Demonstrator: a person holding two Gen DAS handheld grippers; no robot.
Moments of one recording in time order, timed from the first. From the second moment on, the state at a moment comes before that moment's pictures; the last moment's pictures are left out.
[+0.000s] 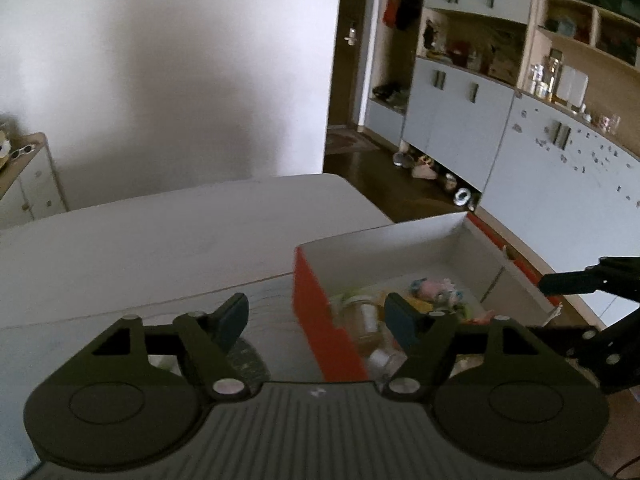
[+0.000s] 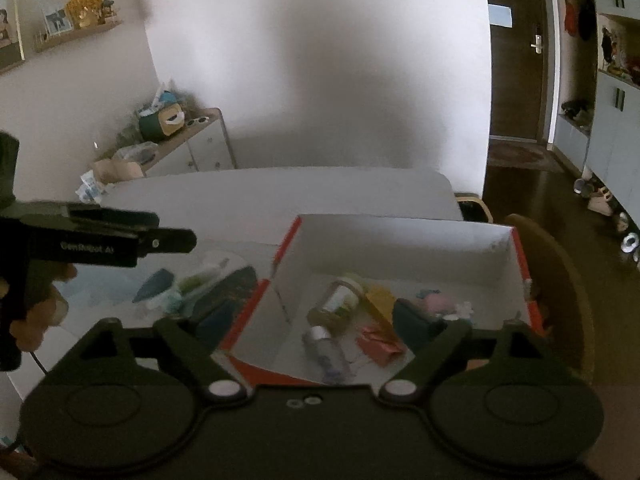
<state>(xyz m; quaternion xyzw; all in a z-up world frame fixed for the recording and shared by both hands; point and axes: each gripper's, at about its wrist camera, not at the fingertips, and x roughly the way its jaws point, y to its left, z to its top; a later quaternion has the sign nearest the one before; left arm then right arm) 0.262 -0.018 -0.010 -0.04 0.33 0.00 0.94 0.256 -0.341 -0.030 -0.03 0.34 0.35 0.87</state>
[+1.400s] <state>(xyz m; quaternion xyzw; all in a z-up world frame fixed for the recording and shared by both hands) 0.226 0.180 -0.126 -0.08 0.40 0.02 0.91 0.210 -0.105 -0.117 -0.11 0.37 0.39 0.84</state>
